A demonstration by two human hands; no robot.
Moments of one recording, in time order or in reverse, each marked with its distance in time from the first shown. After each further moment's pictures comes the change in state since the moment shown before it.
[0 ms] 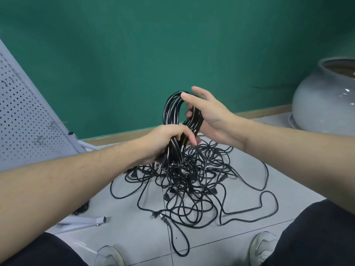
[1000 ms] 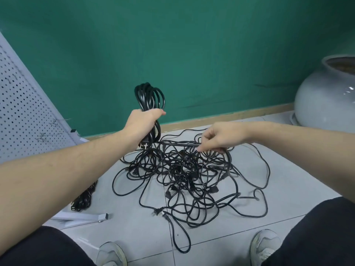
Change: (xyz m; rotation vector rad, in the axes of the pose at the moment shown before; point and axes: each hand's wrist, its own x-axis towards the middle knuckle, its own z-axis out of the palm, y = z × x) left_hand 0.015 -0.005 -0.047 0.069 0.672 -0.106; right_hand -0.012 0.001 -0.052 -1.308 -0.490 0.152
